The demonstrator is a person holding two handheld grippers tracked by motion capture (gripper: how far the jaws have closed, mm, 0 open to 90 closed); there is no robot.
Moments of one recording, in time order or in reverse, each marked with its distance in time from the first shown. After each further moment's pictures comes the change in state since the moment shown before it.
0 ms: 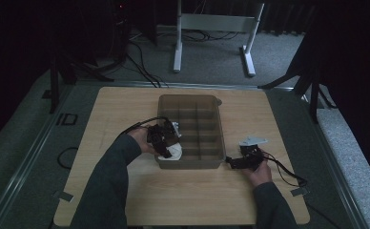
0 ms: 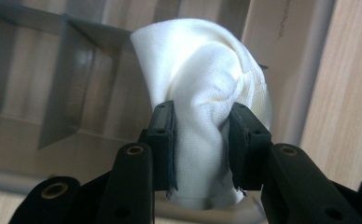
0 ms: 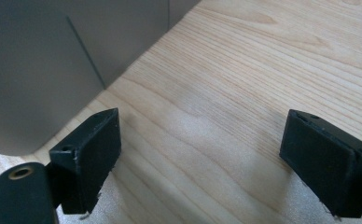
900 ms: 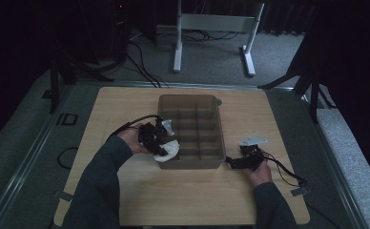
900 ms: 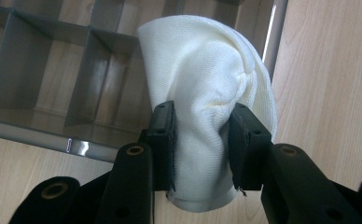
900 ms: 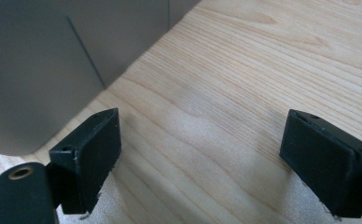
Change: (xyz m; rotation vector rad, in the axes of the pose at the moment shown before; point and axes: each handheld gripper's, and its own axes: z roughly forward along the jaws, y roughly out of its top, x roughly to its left) left arm -0.015 -0.018 -0.033 -0.102 0.064 0.022; right arm 0.000 0.000 0.000 -0.001 0.000 -0.001
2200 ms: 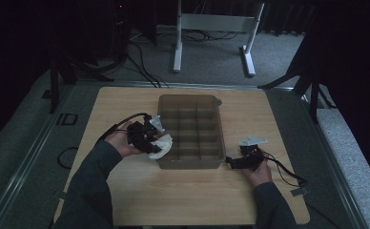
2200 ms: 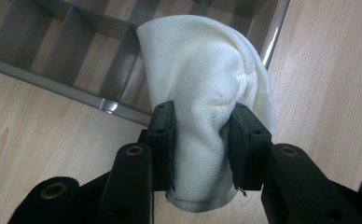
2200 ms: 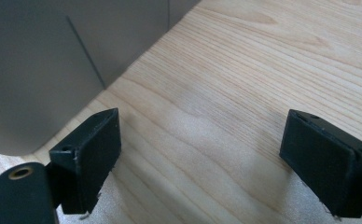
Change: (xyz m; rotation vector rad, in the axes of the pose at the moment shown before) left arm -0.015 -0.021 -0.033 -0.083 0.106 -0.092; right arm 0.000 0.000 0.000 0.001 0.000 0.000
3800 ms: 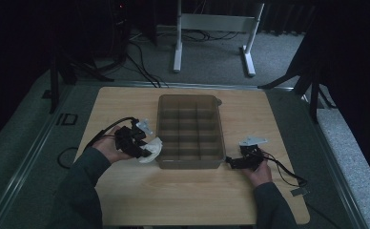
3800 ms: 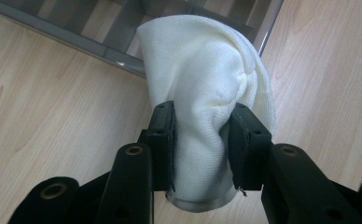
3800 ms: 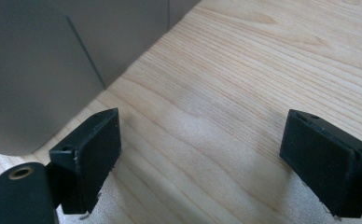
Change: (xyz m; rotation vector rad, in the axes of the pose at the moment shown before) left arm -0.002 -0.032 -0.010 0.000 0.001 -0.078; right arm 0.000 0.000 0.000 0.000 0.000 0.001
